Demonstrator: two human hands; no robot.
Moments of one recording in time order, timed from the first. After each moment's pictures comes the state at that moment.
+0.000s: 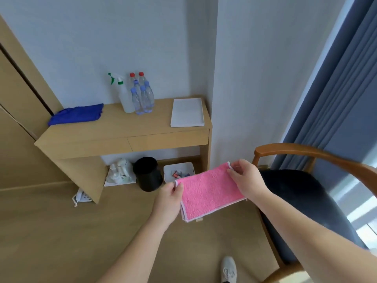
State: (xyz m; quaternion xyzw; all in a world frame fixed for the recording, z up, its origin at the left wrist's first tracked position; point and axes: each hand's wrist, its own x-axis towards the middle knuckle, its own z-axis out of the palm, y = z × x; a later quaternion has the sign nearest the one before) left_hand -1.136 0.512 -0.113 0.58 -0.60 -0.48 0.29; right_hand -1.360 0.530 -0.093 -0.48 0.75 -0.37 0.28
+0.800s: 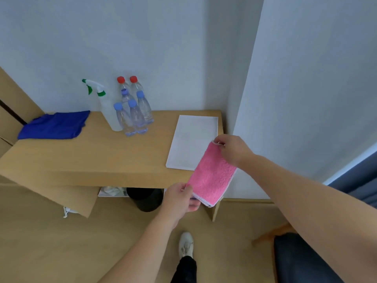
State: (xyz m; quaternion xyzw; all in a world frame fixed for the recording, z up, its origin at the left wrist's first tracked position) left_hand -1.287 0.145 -0.135 0.61 -0.42 -0.61 0.29; right_hand -1.486 0.051 -0.103 -0.65 0.69 -0.20 0.25
